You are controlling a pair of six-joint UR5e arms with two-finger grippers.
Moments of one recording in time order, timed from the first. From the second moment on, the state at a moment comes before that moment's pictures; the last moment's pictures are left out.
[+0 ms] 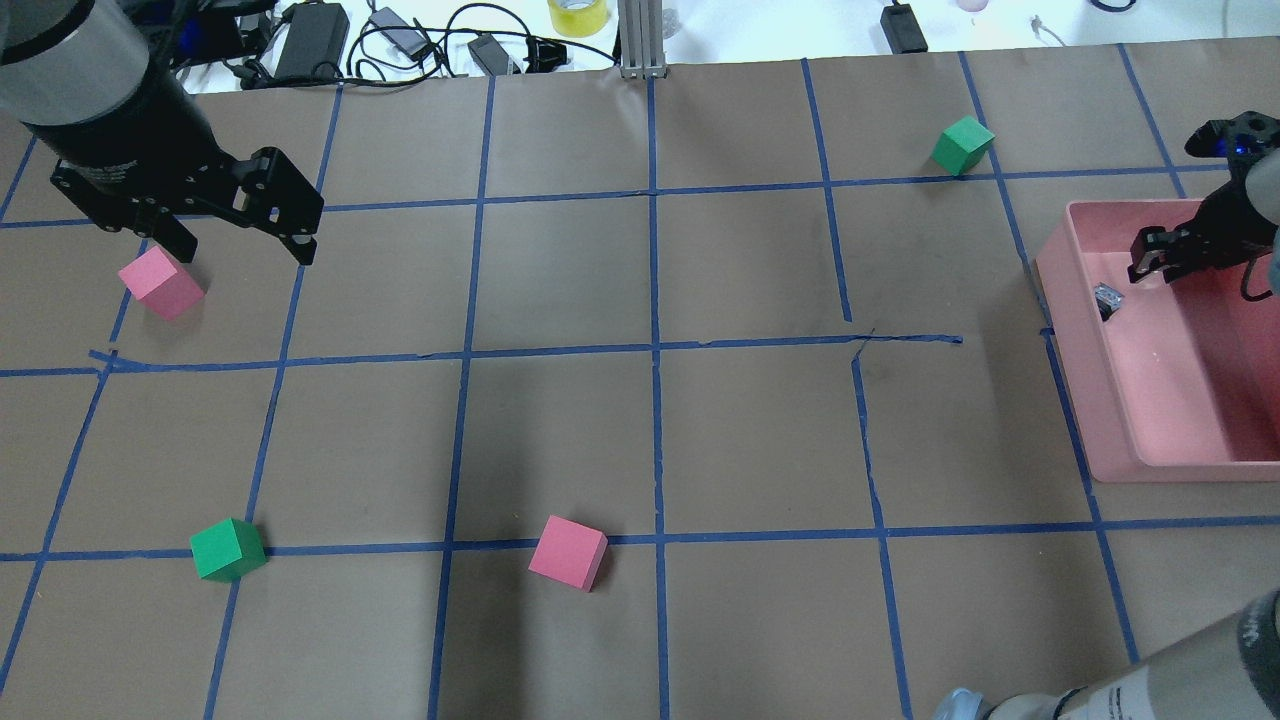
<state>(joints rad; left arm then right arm) -1.48 -1.49 -1.57 -1.63 1.61 0.13 0.97 -1.21 1.83 -2.31 -1.45 -0.54</state>
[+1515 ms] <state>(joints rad) -1.49 -1.50 -1.60 -1.60 1.60 0.09 0.97 -1.14 1.87 -2.35 -1.60 -0.39</state>
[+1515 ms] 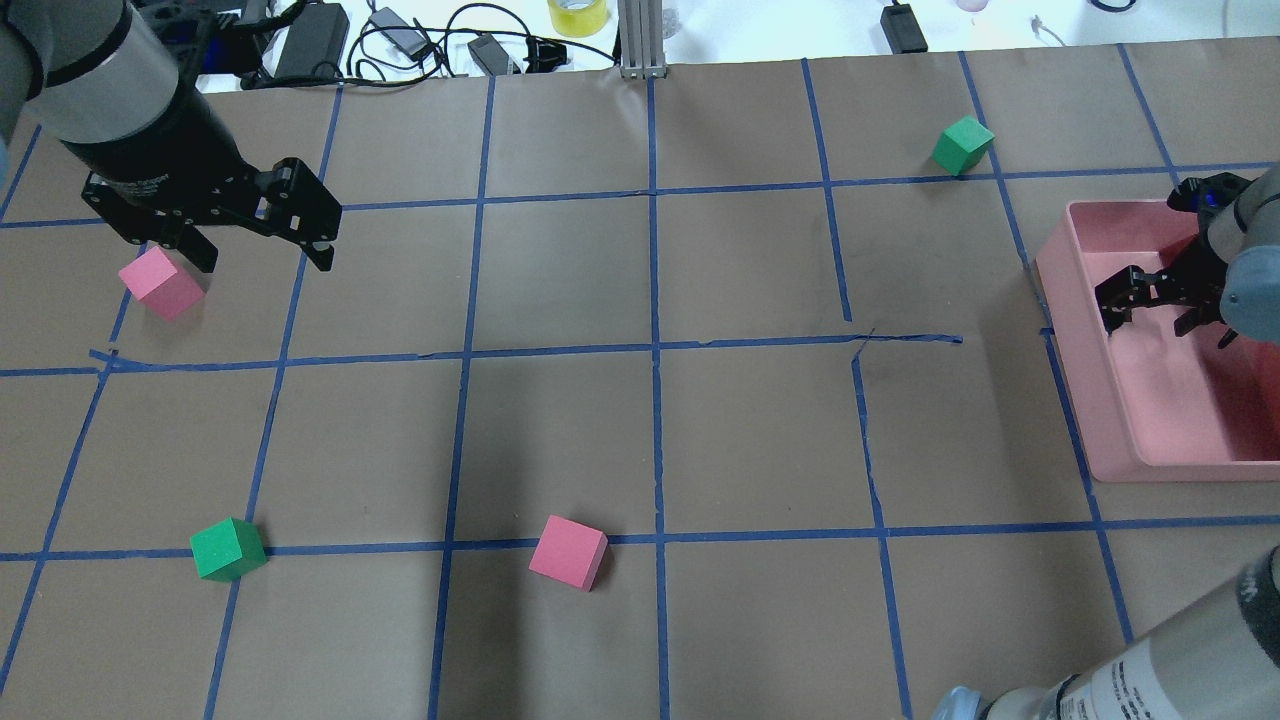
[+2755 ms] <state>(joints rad) -1.49 -1.49 -1.60 -1.60 1.60 0.10 0.97 -1.21 1.84 -2.36 -1.54 -0.53</state>
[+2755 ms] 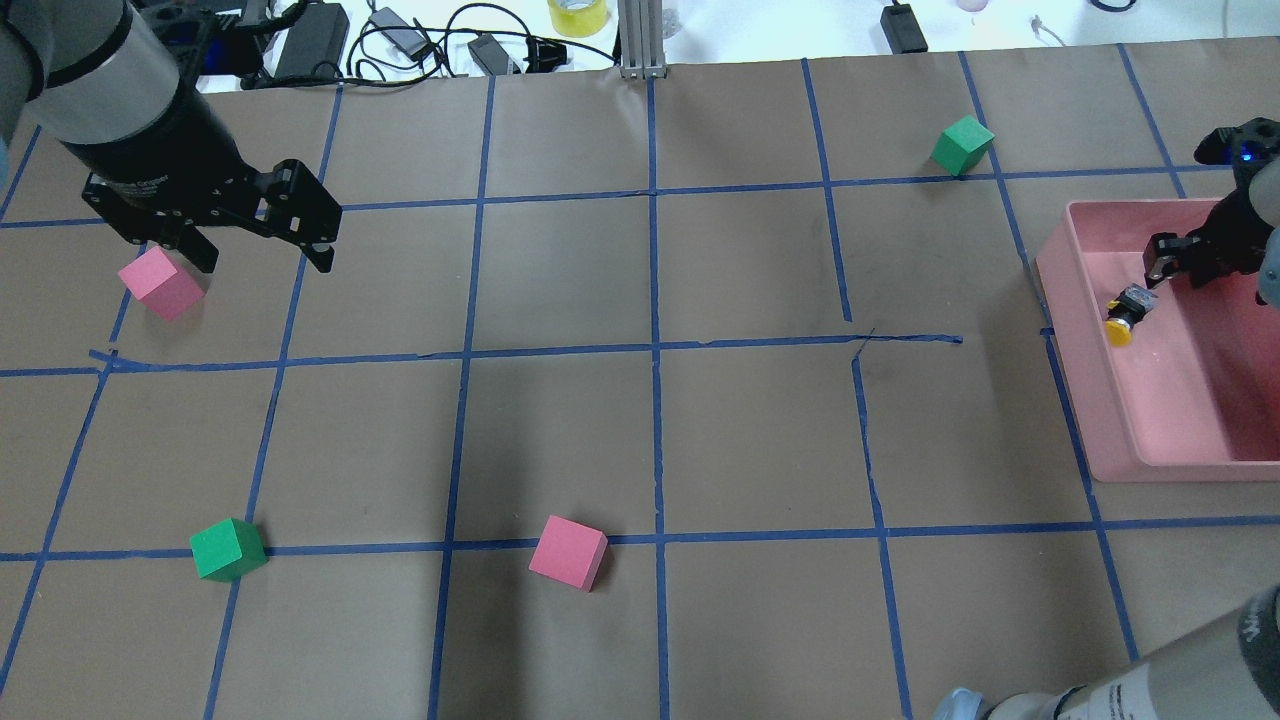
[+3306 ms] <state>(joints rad) -1.49 -1.49 -1.60 -1.60 1.60 0.11 0.97 -1.16 1.84 -2.36 -1.52 -0.48</state>
